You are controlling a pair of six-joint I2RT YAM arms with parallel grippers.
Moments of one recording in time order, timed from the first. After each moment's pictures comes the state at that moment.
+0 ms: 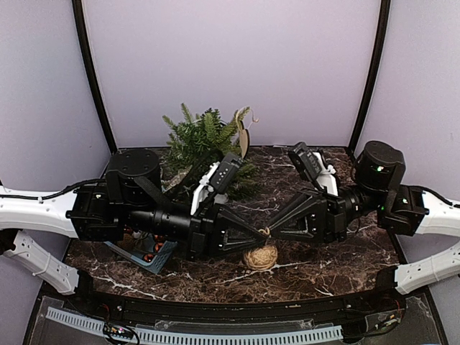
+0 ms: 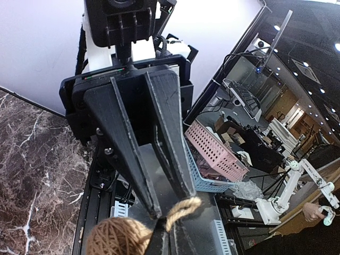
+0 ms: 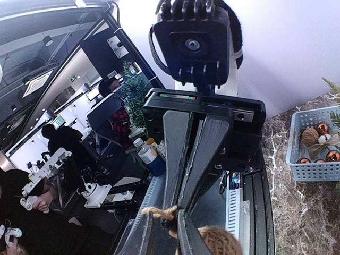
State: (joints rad) left arm -1.36 1.28 1.12 0.06 0.38 -0.51; right arm 1.16 0.97 0.88 0.10 -0.76 0.57
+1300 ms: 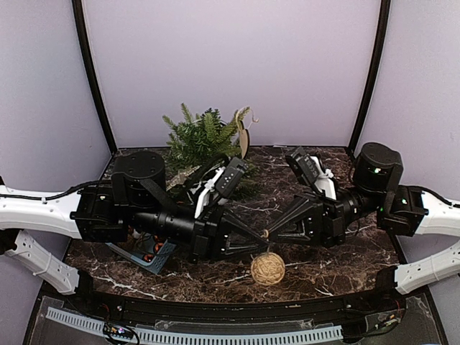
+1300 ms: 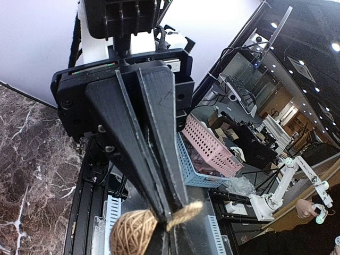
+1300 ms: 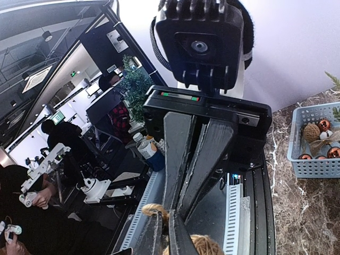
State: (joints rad) left arm -1.35 1.30 1.12 0.06 0.41 -0.53; right arm 1.17 0.98 0.88 0.07 -0.76 0.55
